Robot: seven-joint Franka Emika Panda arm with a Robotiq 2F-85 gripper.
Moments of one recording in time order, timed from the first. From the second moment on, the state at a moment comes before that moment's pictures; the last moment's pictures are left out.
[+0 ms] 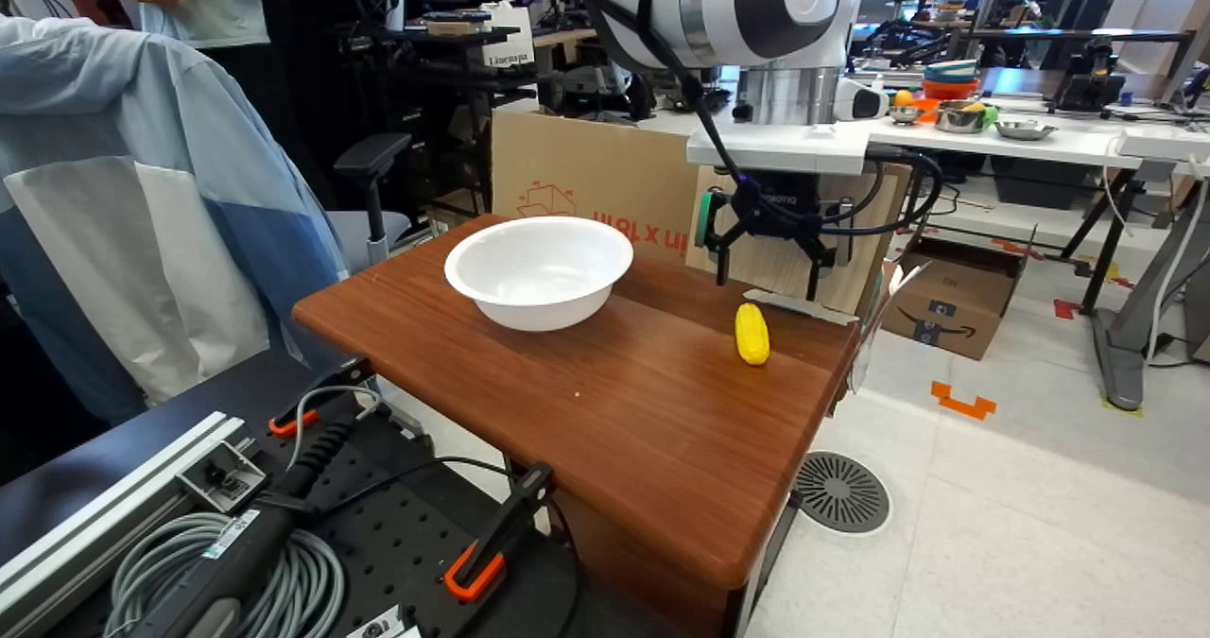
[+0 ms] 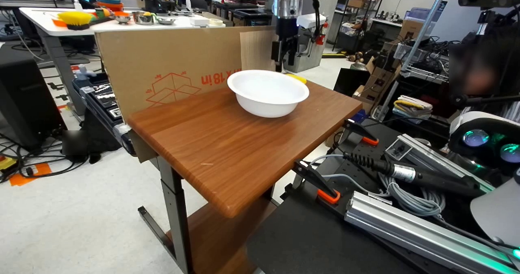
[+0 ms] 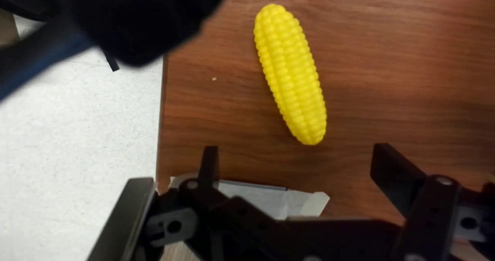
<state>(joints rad) -0.18 0.75 -0.07 -1.57 -0.09 2.22 -0.34</state>
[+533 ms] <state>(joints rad) -0.19 0.75 -0.06 -1.62 -0.08 2.22 -0.34</state>
